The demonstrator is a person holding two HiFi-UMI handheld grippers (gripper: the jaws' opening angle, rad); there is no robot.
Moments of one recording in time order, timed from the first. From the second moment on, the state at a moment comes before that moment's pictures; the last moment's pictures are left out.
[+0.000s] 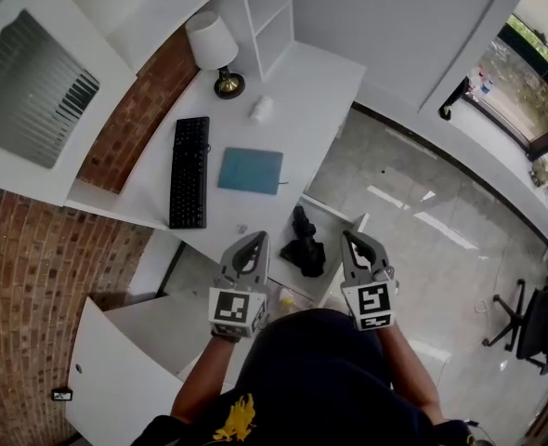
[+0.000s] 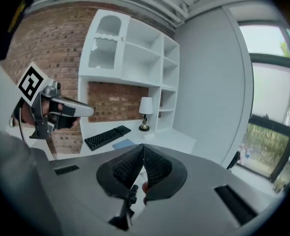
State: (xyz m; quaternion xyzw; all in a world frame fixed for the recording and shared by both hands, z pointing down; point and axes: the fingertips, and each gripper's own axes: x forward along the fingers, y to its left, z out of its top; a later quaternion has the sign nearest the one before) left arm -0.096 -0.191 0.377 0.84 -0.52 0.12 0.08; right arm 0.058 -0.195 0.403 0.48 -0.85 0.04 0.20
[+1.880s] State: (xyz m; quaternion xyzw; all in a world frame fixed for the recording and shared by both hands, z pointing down) left arm -0.081 -0.160 0.361 0.86 -0.49 0.12 0.04; right arm 0.092 -0.163 0.370 0.52 -0.84 0.06 0.14
